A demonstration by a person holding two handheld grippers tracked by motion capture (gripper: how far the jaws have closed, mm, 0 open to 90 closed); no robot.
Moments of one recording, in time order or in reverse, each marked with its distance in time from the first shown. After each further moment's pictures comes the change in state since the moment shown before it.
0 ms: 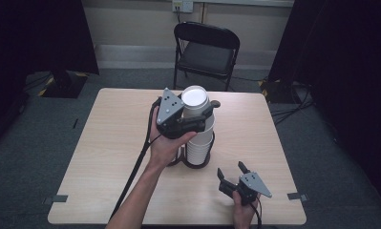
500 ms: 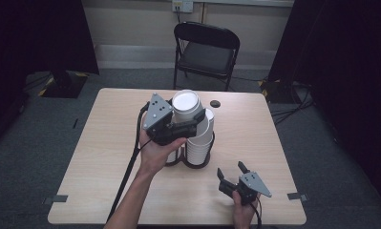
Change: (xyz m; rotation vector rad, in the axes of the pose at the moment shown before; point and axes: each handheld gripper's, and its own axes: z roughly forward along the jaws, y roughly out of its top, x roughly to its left) left arm 0.003 -0.001 -0.026 0.003 -0.005 -0.039; right arm 0.000 0.000 0.000 0.005 0.001 -0.003
